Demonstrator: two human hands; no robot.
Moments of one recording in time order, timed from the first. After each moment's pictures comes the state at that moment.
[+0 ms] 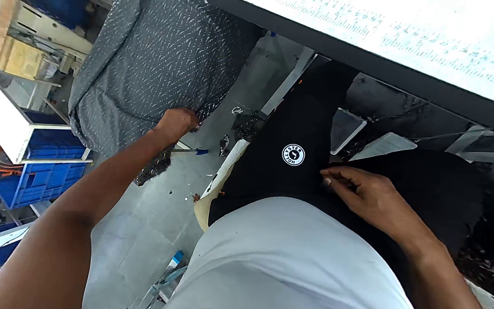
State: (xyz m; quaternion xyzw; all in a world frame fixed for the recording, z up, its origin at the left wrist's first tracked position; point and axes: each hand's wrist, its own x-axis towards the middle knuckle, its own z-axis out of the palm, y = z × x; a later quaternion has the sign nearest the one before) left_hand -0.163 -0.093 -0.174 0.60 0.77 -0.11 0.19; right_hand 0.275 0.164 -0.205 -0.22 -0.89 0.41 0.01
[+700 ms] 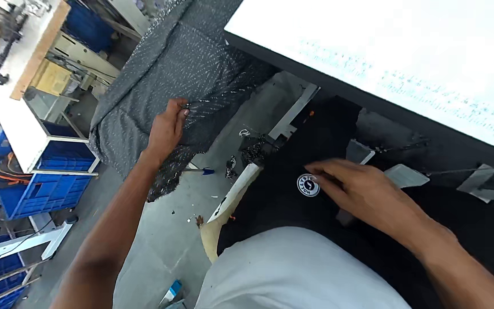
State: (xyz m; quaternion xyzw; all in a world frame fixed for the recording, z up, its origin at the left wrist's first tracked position) left_hand -0.177 -0.103 -0.100 0.45 0.87 0.22 0.01; right_hand 0.170 0.173 -0.142 -0.07 -0.94 0.31 0.07
